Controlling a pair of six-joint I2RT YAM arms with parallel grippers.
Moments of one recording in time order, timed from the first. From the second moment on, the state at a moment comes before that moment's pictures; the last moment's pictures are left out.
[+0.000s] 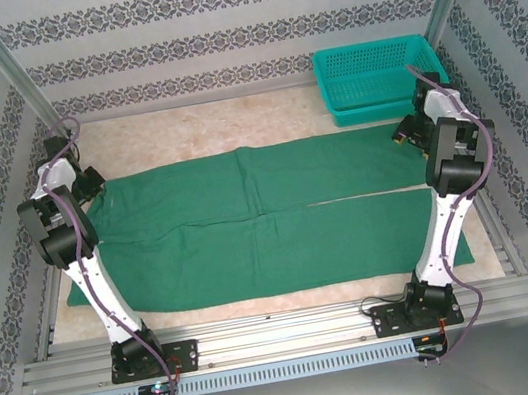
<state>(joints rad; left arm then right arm) 0.40 2.28 1.81 -0.76 0.04 -0.29 -0.33 2.25 1.79 -0.93 0.01 0.47</state>
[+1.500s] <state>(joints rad) 0.40 2.30 1.85 -0.79 0.06 -0.29 -0.34 2.30 1.86 -1.08 0.07 0.38</state>
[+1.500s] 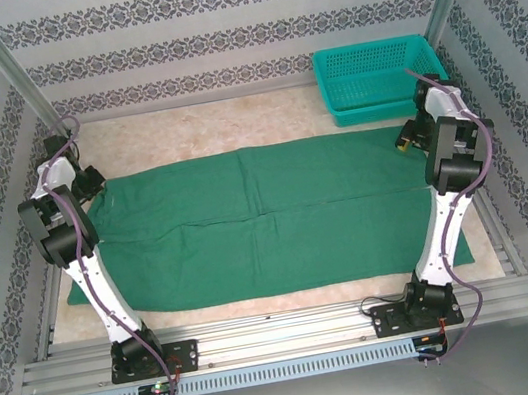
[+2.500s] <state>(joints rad) 0.39 2.30 1.86 -0.78 0.08 -0.36 -0.32 2.12 1.59 -0.87 0.06 0.44</state>
